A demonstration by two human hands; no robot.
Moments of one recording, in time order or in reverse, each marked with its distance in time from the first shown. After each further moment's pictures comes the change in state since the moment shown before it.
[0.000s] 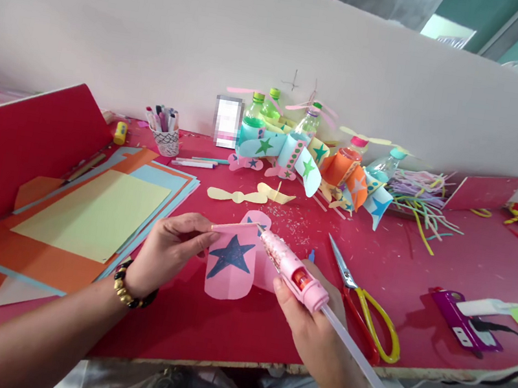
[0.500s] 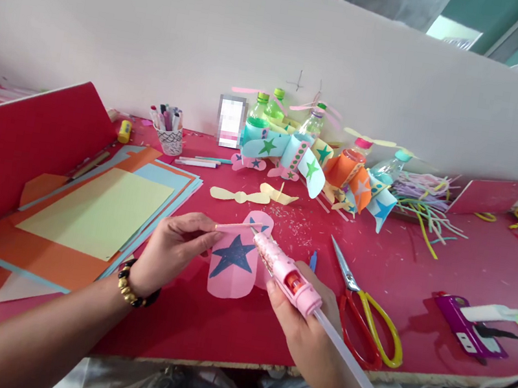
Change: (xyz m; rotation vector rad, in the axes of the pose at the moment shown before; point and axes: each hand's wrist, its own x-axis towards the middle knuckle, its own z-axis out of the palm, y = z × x) left_hand -0.001 -0.001 0.001 0.002 0.010 -0.019; right_hand -0.001 -0.020 0.004 -0.039 -0.026 0.060
